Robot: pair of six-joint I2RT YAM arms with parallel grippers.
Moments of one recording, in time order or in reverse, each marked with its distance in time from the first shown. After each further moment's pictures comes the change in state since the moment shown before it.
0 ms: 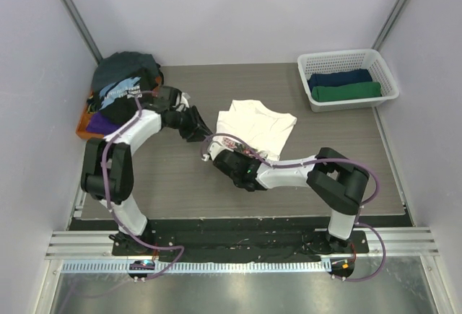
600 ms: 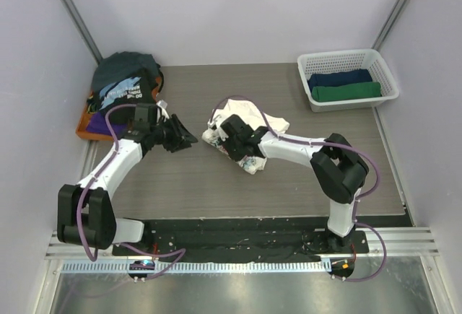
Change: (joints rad) left arm 0.097 -0.441 -0.284 0.113 -0.156 -0.020; right arm -0.206 0.073 0.301 -0.290 -0.580 0.296
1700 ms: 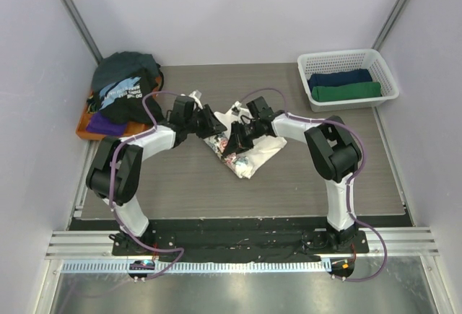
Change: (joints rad) left arm -0.216 0.389 0.068 0.495 -0.085 -0.077; right arm -0.311 0.191 0.093 0.044 -0.895 0.531
